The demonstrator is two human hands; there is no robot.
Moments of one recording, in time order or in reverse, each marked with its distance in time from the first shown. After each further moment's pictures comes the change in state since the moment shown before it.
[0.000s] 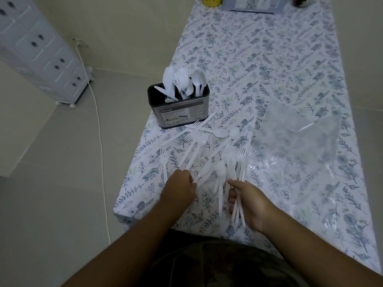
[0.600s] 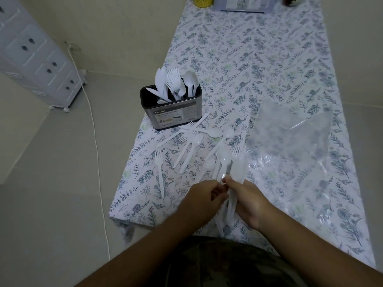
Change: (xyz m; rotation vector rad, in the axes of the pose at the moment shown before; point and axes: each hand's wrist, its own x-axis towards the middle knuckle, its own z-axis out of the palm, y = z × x) left_hand -0.034 0.055 0.011 -0.368 -0.167 0.284; right_hand 0.000 0.001 -0.003 0.096 -0.035 -0.136
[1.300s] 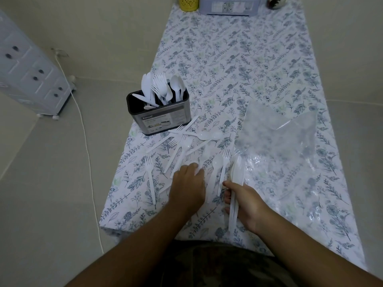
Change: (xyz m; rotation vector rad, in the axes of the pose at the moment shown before) left_hand 0.040 -0.027 0.004 0.760 0.144 0.095; right_hand -0.001 -0.005 -0.017 -0.077 0.124 0.066
